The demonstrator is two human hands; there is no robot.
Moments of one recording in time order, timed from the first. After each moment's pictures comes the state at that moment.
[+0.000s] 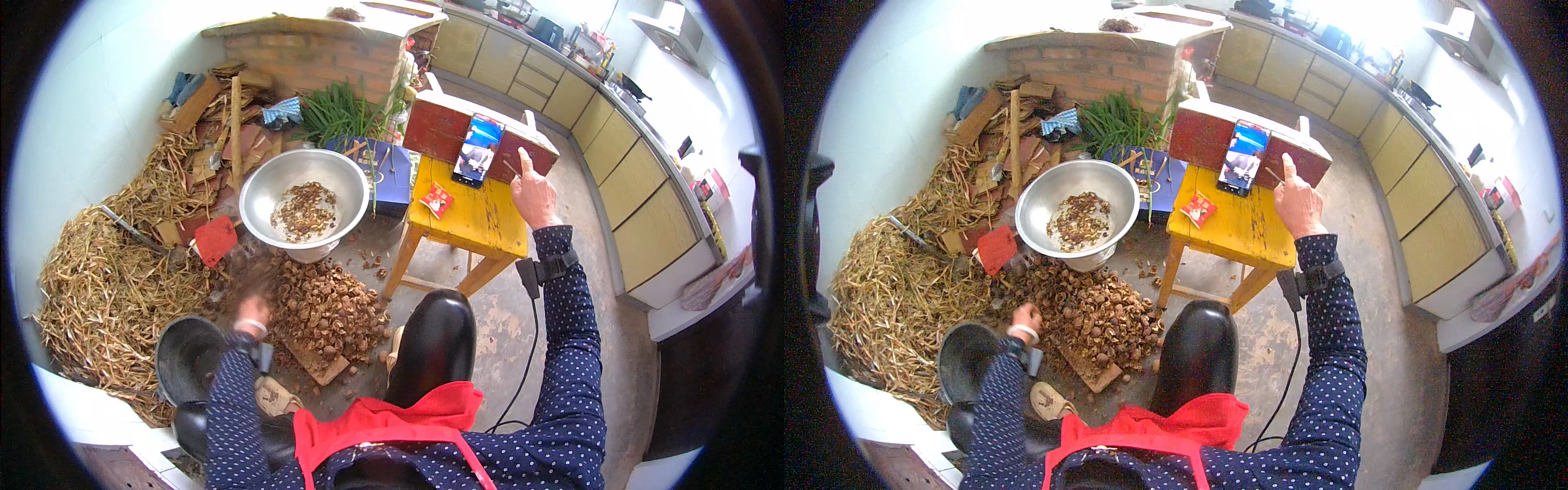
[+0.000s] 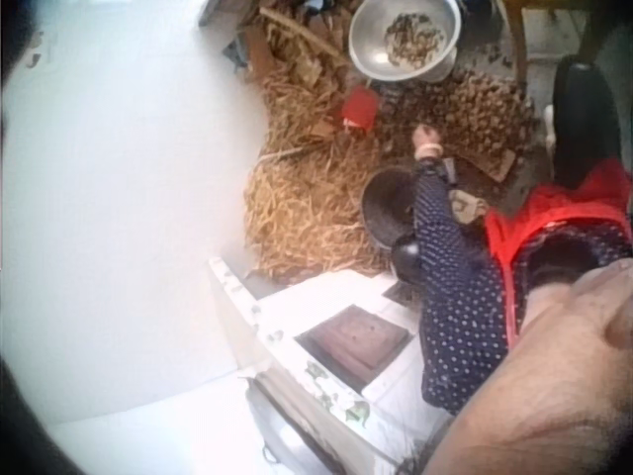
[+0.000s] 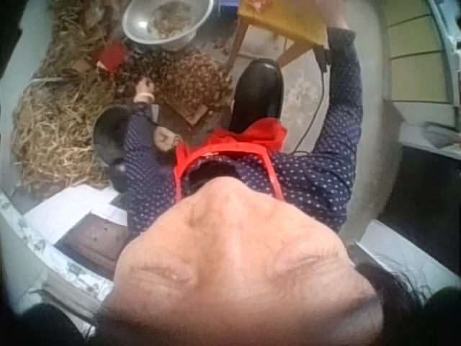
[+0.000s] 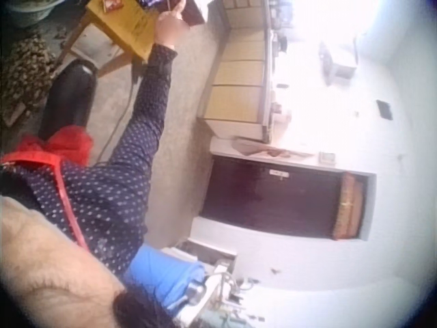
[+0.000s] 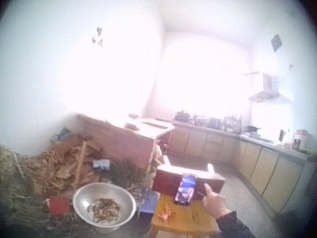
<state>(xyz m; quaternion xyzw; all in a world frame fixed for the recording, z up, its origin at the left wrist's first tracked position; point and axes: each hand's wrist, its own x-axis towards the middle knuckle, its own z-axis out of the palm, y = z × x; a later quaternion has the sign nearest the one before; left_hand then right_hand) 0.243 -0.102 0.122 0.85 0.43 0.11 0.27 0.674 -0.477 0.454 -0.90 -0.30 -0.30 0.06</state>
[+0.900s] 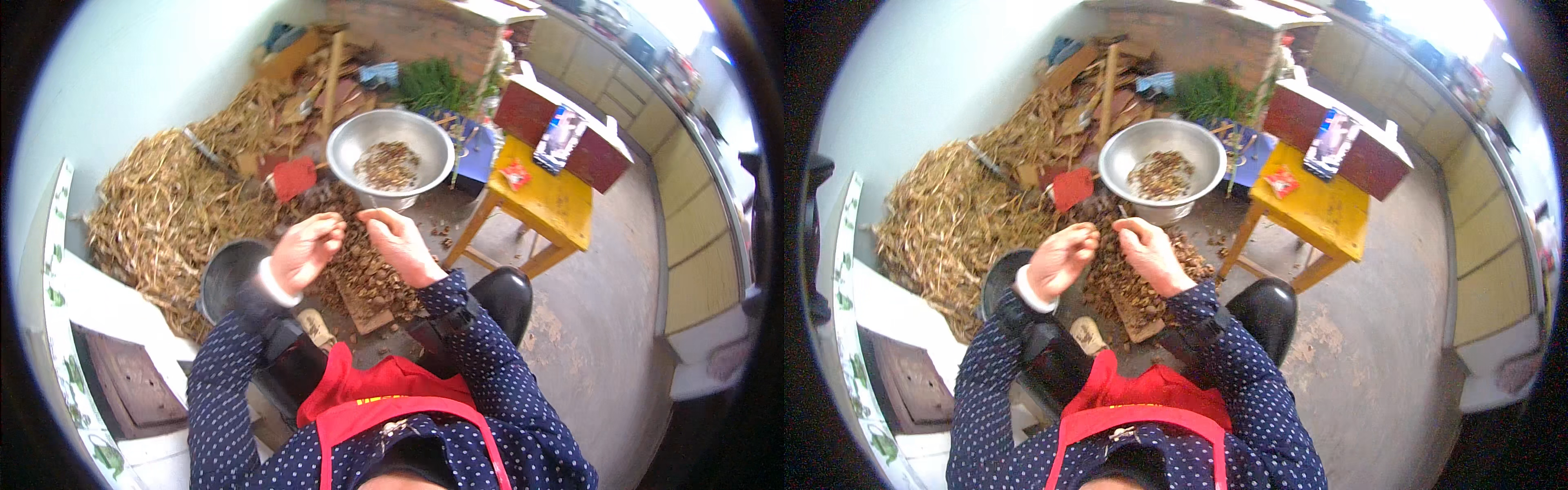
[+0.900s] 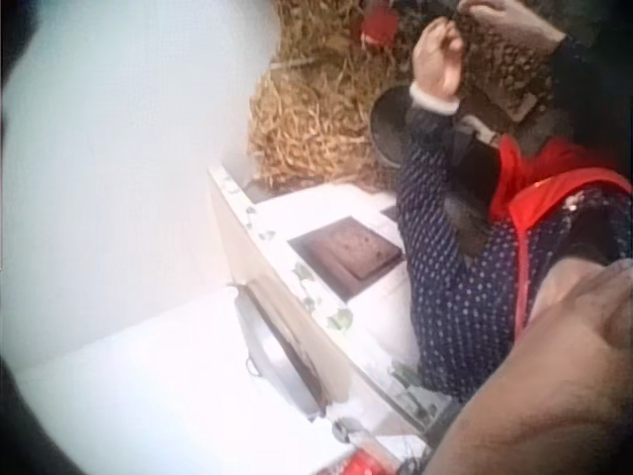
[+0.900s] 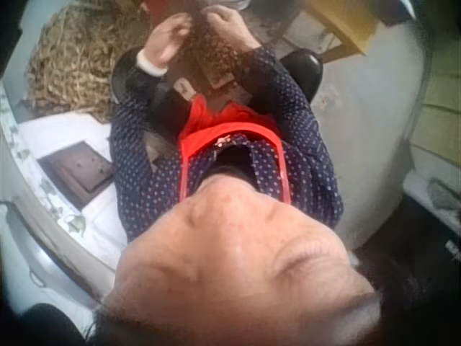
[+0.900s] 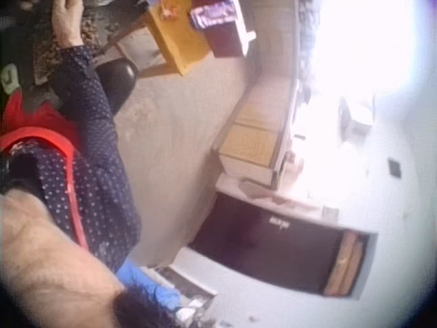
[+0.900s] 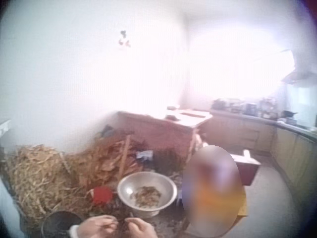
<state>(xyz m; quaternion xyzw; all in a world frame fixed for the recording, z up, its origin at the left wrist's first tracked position) 0.217 -0.212 0.375 0.33 0.21 0.23 0.89 0.374 -0.323 0.374 -0.57 -0.44 0.36 0.59</state>
